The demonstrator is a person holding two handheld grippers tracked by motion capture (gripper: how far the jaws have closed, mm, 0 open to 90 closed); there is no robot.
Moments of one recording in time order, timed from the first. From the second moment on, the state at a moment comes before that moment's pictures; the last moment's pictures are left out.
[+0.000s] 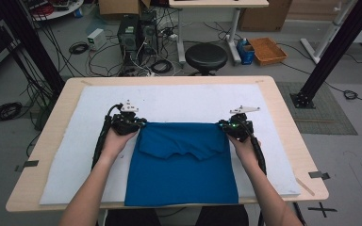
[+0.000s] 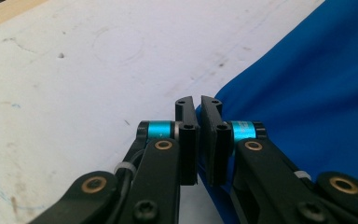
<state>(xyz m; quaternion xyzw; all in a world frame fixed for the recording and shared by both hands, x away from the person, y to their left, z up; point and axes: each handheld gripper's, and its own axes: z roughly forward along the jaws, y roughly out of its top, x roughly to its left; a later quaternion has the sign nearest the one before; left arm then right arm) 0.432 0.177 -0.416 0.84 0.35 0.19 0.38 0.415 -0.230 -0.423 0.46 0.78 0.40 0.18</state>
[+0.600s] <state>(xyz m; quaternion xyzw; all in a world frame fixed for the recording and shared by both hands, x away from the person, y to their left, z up) 0.380 0.190 -0.413 0.80 0.42 0.19 0.38 0.387 -0.245 -0.415 0.44 0.77 0.41 0.21</state>
